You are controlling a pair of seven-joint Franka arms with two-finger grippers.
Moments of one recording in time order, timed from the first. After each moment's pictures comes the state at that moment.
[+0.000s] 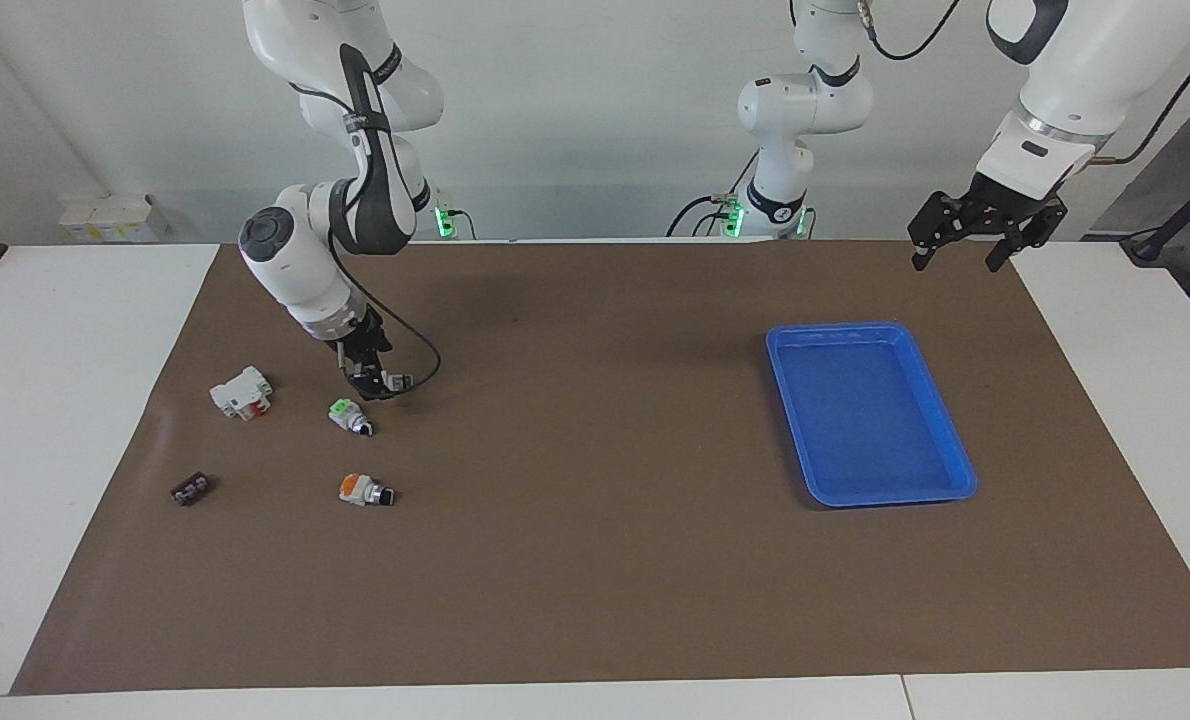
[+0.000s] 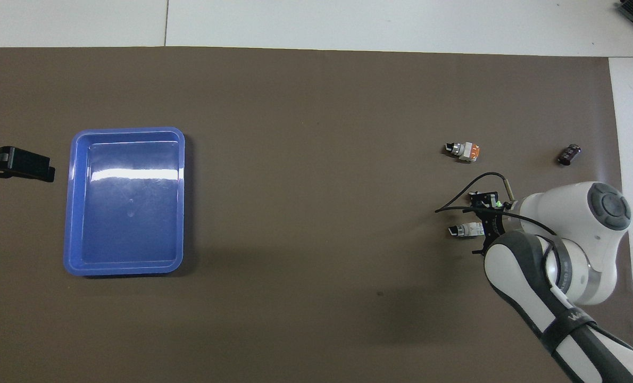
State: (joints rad) left arm -0.02 -0.02 -0.02 -1.58 -0.01 1.55 0.05; right arm 0.10 0.02 -0.08 -2.39 0.21 2.36 1.30
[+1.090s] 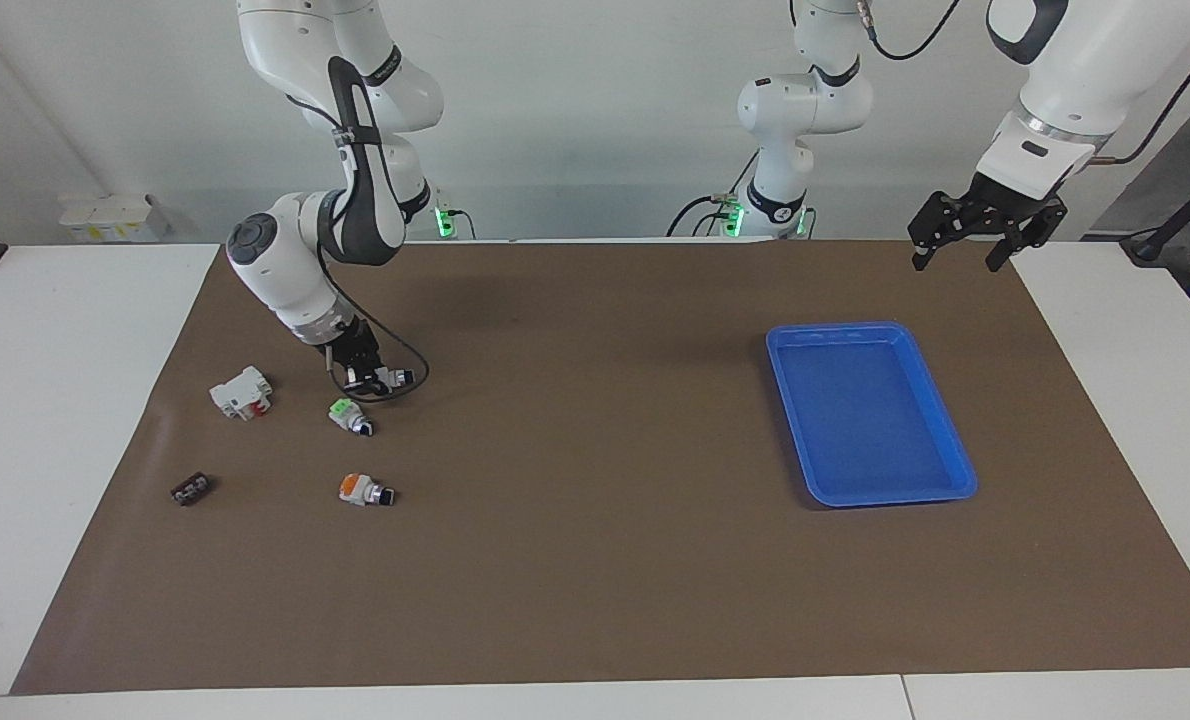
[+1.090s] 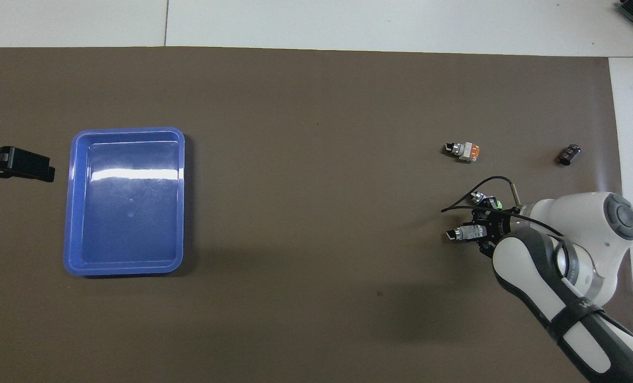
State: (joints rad) left arm -0.02 -0.02 -0.02 -1.58 -0.01 1.55 0.05; right arm 0.07 0.04 -0.07 -2.40 0.38 2.38 1.13
